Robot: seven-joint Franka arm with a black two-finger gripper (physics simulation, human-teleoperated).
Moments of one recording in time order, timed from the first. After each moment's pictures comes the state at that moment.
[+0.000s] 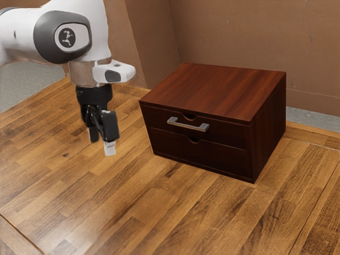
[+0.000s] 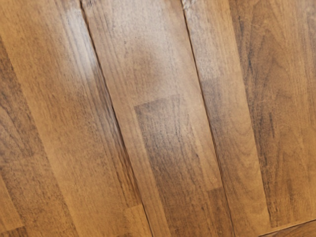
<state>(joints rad) -0.11 0.04 0.22 -1.44 0.00 1.24 0.39</state>
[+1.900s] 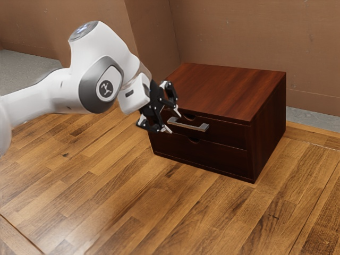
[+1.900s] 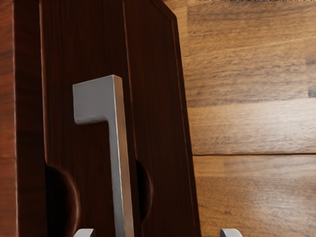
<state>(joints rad) -0.03 0.08 0.08 -1.70 -0.19 2.20 1.76</state>
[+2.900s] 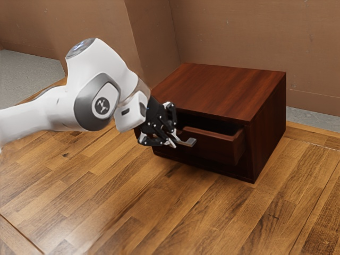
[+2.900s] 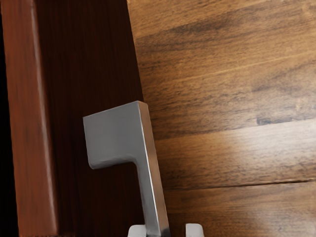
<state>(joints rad) -0.08 -0.06 0.11 -1.92 -0.23 2.26 1.85</state>
